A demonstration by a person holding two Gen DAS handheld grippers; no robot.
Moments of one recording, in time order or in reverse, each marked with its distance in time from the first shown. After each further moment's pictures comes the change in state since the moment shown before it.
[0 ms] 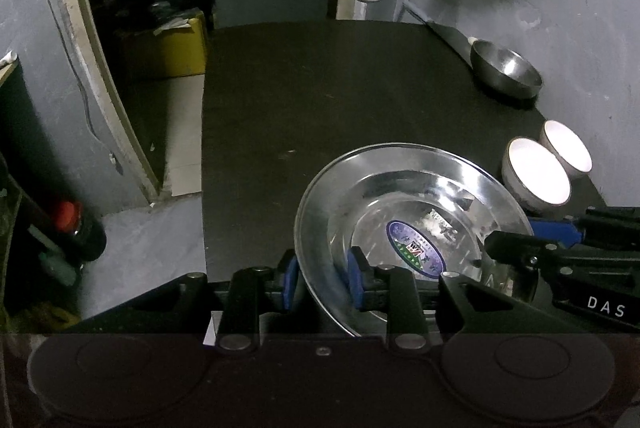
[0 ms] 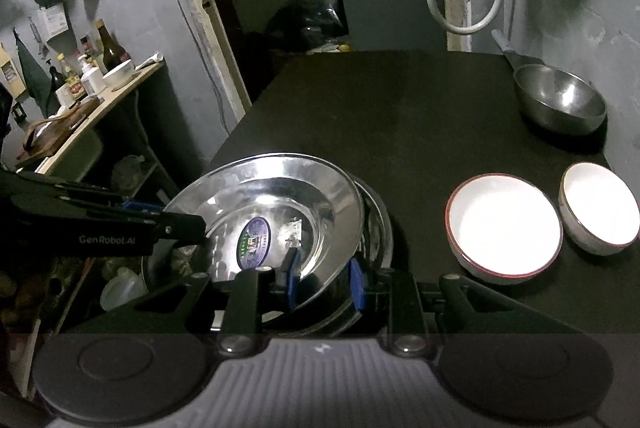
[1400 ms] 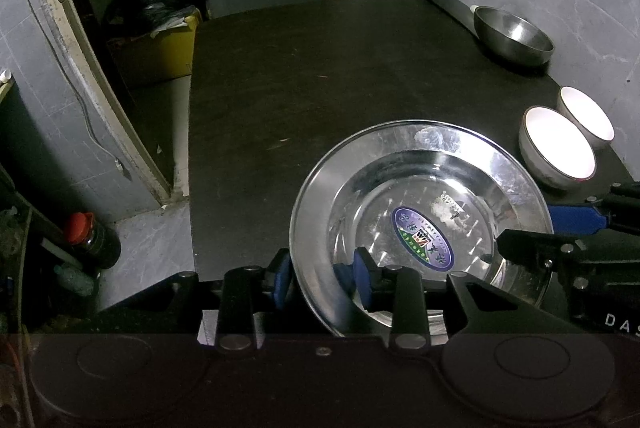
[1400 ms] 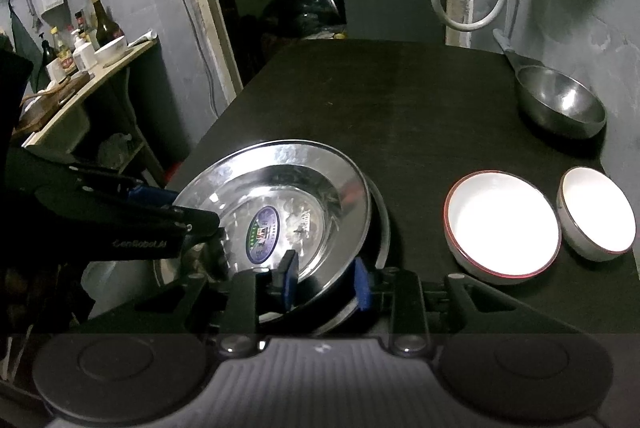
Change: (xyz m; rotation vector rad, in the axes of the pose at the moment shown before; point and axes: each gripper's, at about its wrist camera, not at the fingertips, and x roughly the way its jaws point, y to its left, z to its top) left arm 0.027 -0.015 0.002 0.065 0.040 0.052; right arm 0.008 0.016 -0.003 -0.053 0.036 -0.055
